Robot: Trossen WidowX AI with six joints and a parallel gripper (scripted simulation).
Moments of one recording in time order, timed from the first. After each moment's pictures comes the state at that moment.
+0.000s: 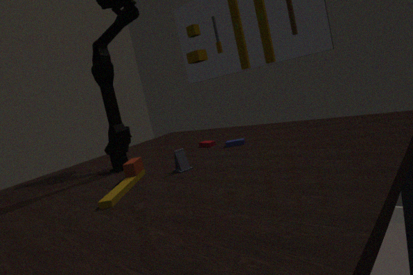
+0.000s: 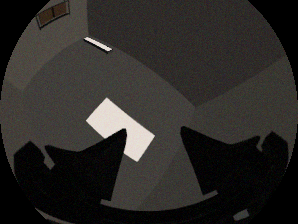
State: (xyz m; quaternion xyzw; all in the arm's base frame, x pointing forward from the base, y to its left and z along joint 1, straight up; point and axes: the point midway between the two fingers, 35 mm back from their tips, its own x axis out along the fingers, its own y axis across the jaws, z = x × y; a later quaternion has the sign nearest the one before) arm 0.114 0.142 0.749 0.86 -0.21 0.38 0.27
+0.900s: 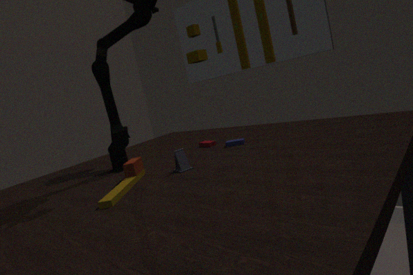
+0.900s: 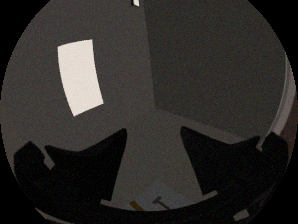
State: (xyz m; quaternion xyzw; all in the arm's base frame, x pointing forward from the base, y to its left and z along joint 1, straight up) arm 0.209 0.225 0.703 0.66 -0.23 0.33 0.64
